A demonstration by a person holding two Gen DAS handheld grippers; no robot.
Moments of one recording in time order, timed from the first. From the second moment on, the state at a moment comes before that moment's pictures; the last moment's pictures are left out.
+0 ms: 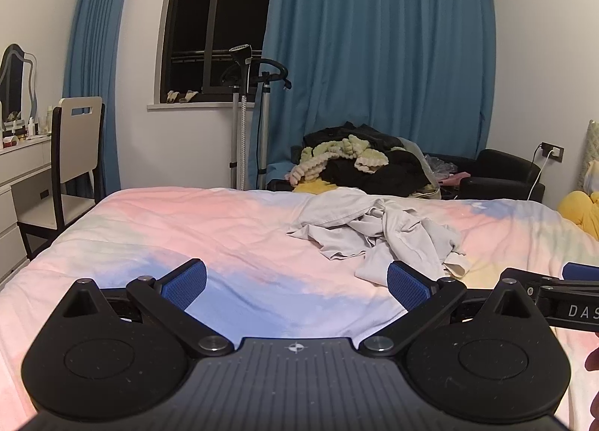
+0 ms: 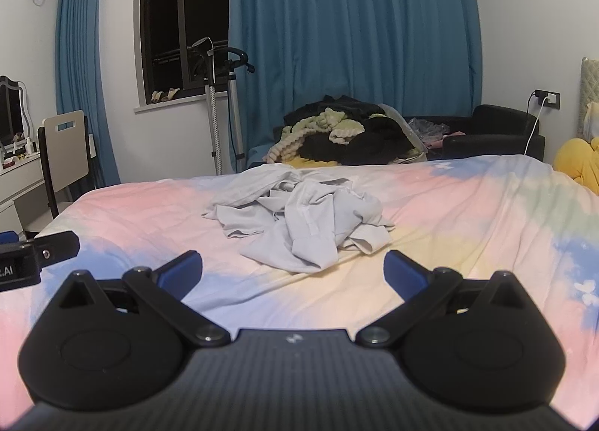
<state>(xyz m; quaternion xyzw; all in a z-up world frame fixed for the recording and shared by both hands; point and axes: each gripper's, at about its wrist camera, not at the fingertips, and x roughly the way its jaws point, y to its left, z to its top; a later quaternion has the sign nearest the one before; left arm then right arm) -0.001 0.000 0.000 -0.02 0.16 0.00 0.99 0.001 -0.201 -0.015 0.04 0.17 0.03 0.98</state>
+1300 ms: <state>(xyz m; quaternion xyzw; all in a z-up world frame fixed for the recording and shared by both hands) -0.002 0.001 -0.013 -0.03 0.17 -0.02 0.98 0.000 -0.213 -0.017 0.05 0.17 0.01 0.98</state>
